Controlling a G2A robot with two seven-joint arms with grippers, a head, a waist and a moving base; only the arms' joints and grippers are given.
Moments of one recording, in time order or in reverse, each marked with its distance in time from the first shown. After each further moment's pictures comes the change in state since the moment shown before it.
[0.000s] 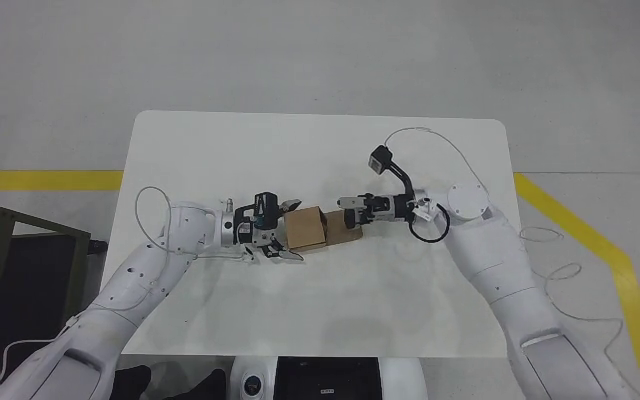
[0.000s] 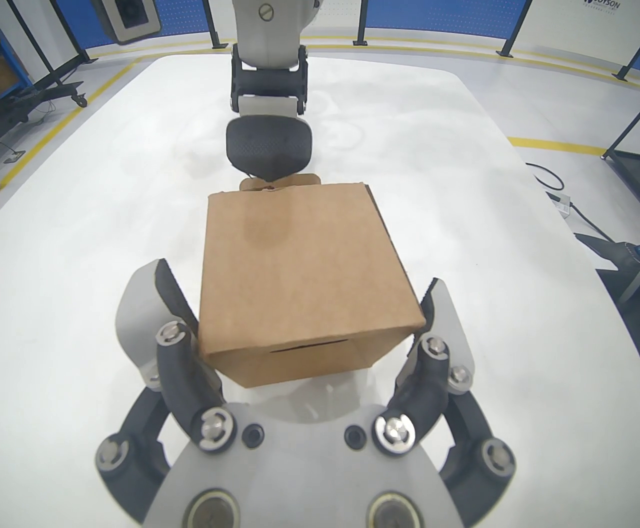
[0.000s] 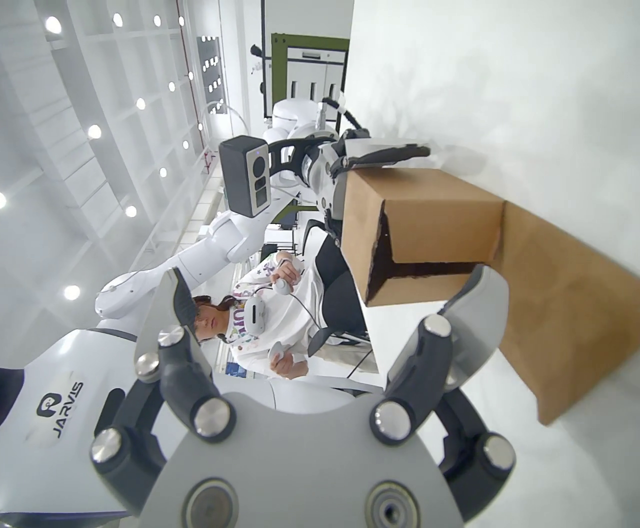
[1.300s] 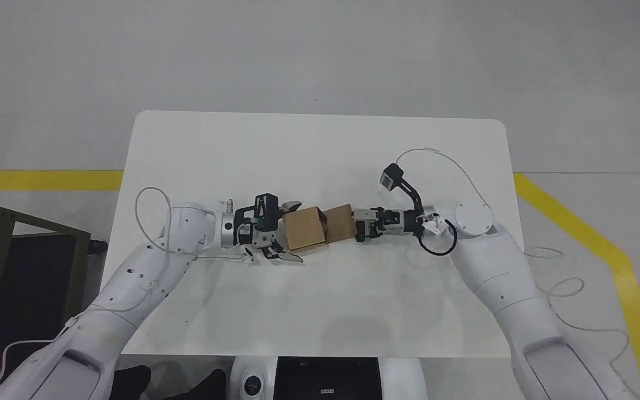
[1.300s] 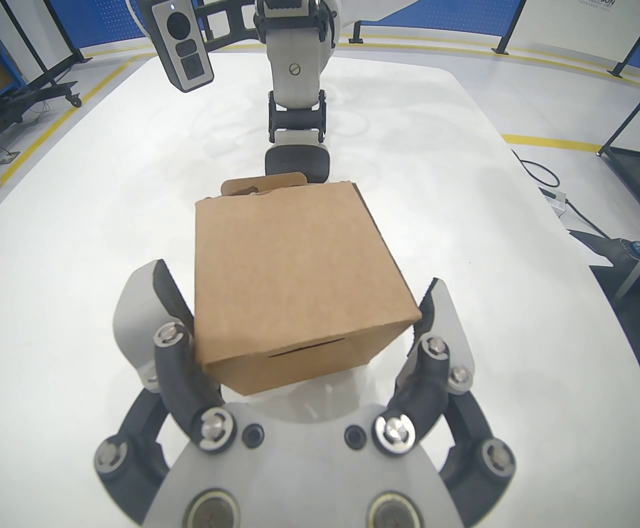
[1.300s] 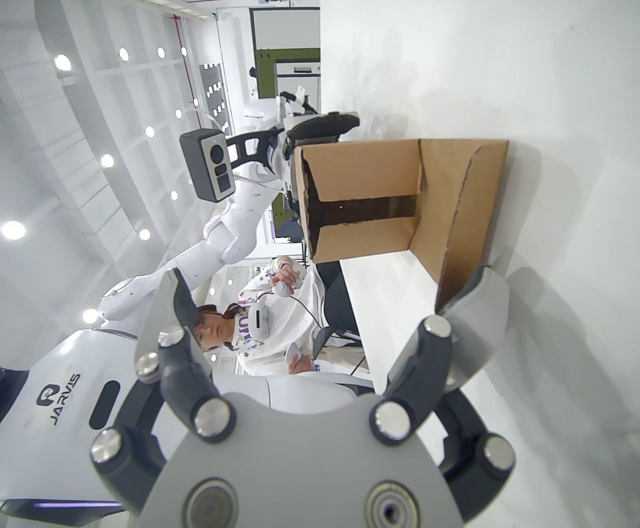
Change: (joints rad) left arm 0.003 0.003 0.002 -0.010 0.007 -0.007 -0.001; right arm -0.024 0.003 -0.038 0.127 0.120 -0.082 0.036
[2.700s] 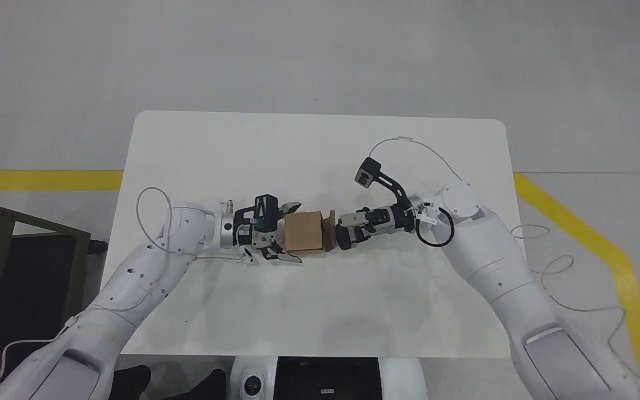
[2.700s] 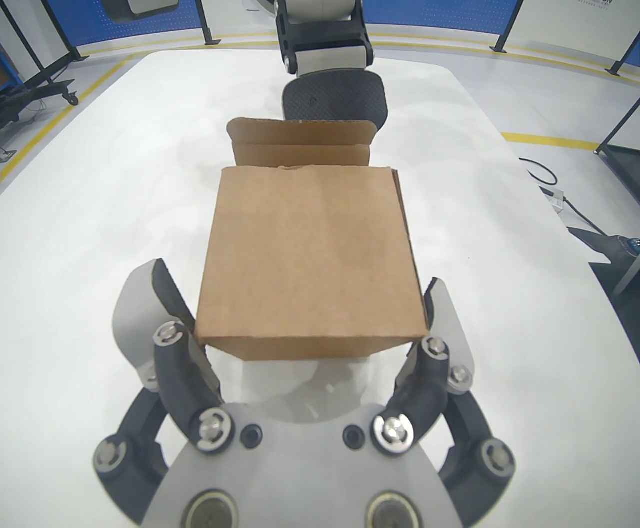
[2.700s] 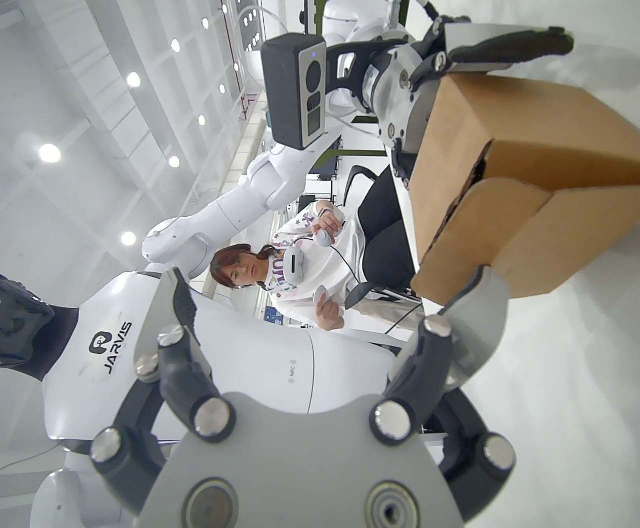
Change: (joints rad) left arm -0.004 0.002 0.007 0.009 0.011 -0.004 0.015; right arm 0.087 0.004 -0.145 -0.086 0.178 0.083 0.136
